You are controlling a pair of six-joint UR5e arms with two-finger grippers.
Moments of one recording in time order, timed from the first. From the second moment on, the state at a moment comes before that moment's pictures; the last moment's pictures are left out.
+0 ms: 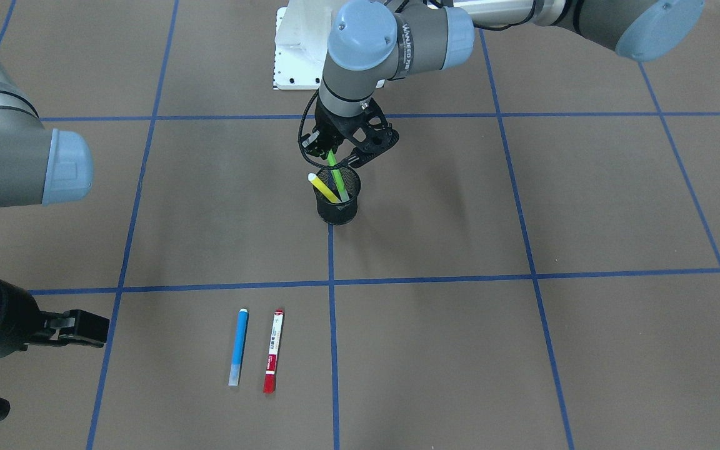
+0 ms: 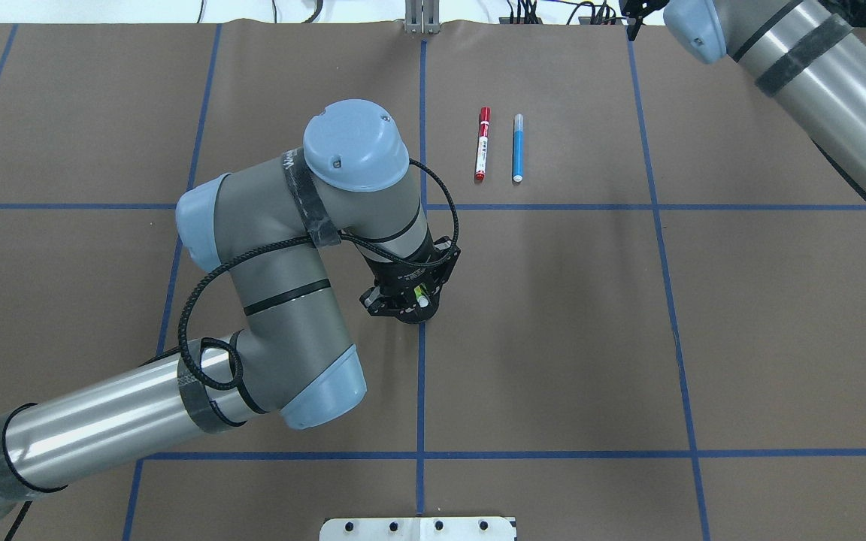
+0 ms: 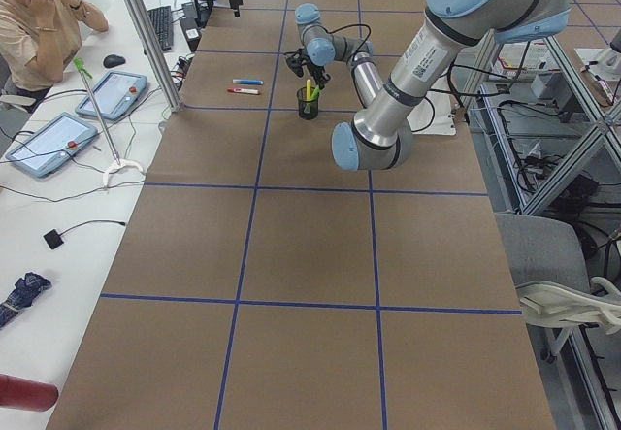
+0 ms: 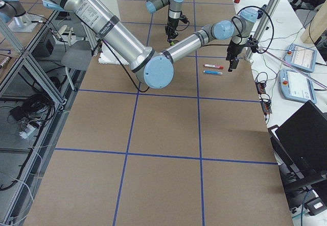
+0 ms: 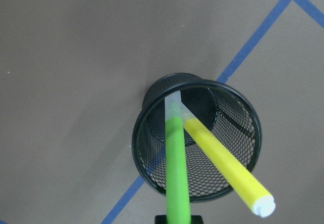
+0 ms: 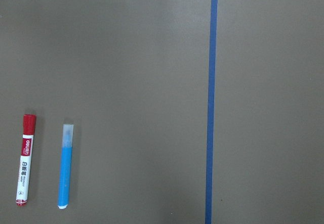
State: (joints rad) left arm -0.53 -2.42 -1.63 -1.54 -2.11 -1.87; right arm 1.15 -0.71 1.24 -1.74 2.25 0.54
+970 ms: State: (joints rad) left arm -0.60 -2.39 -1.96 -1.41 -1.94 -1.62; right arm 1.16 -0.72 1.25 -1.74 2.25 0.54
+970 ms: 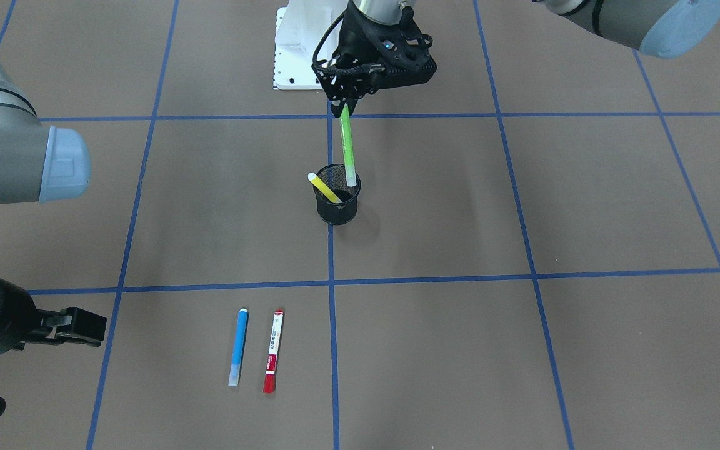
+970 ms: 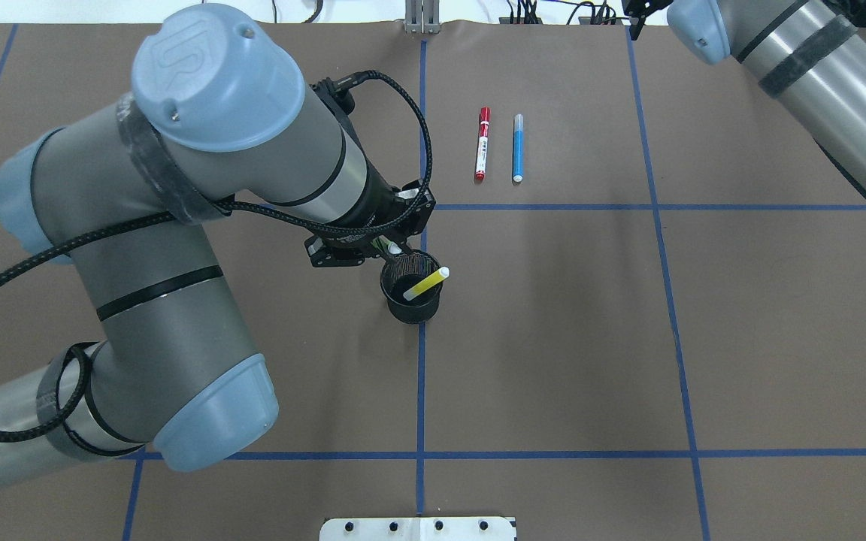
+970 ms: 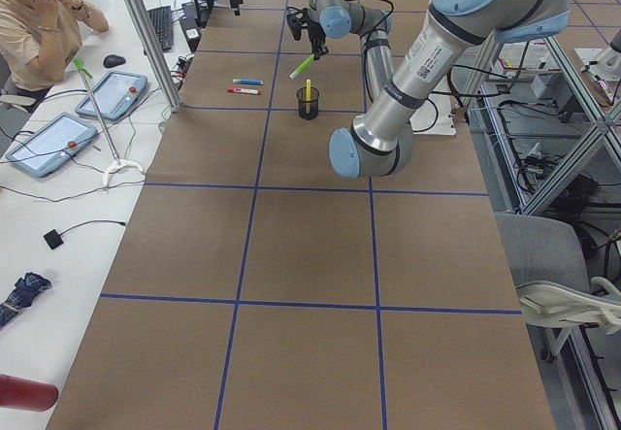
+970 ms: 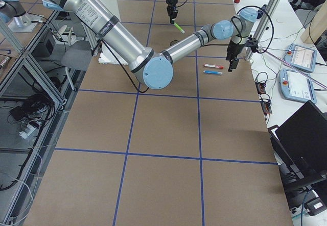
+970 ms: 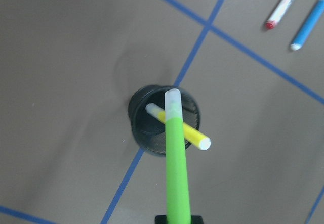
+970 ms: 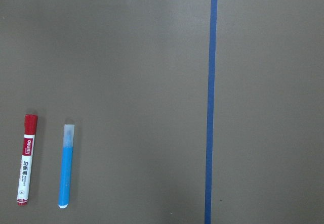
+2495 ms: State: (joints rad) left arm -0.60 -2.56 -1.27 -2.05 -1.50 -1.25; right arm 1.16 -0.74 1.25 -1.74 2.25 0.54
